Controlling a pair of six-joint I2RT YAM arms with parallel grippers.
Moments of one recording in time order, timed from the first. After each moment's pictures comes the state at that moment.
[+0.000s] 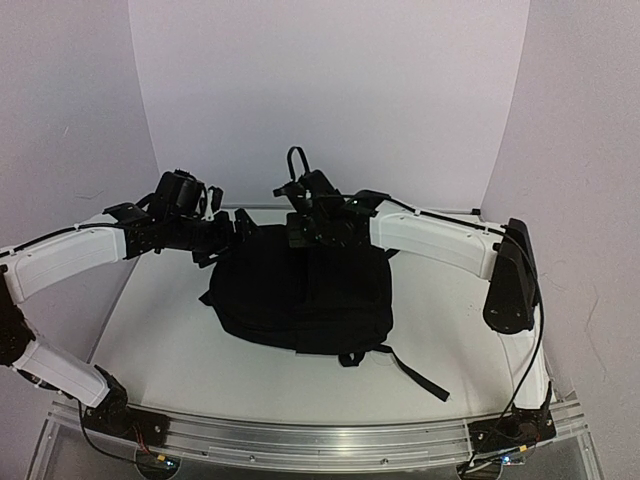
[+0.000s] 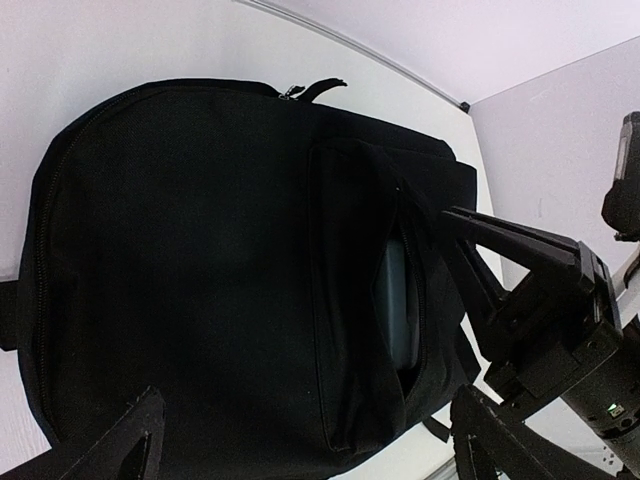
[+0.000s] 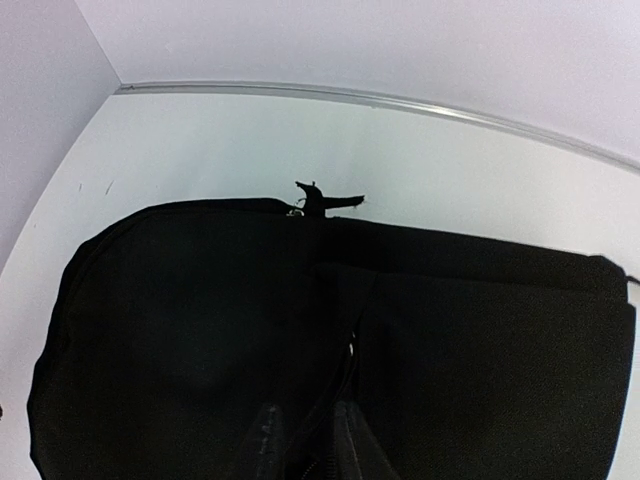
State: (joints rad) left arm -0.60 1.35 1.10 -0.39 0.16 -0.77; right arm 0.96 2.18 2.03 -0.57 0.47 0.51
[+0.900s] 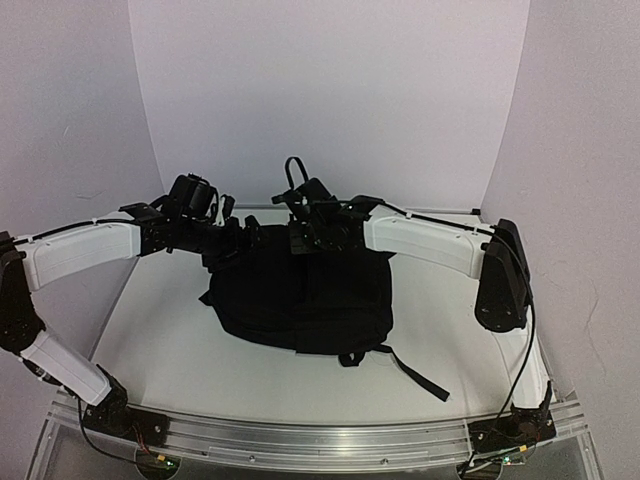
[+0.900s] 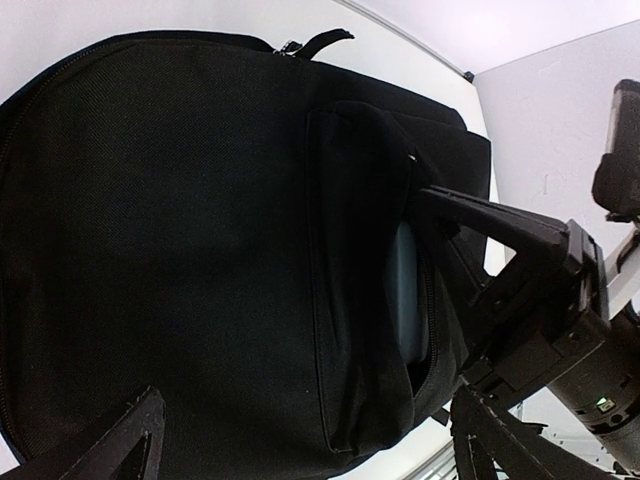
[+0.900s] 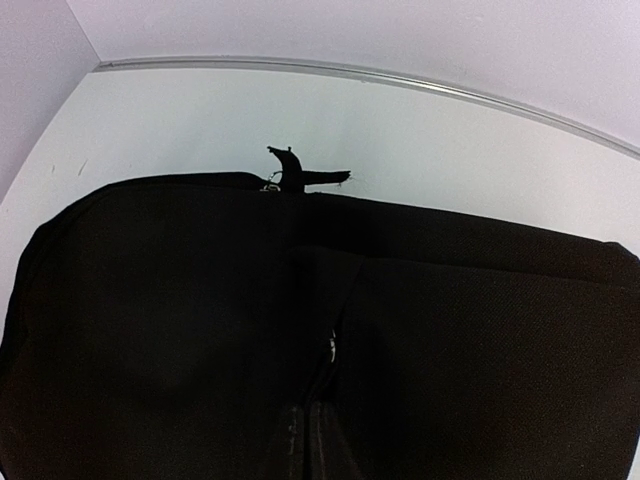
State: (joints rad) left arm -0.60 1.45 1.13 -0.38 0.24 -0.77; right arm 0.94 2.23 2.04 -0.58 0.46 0.51
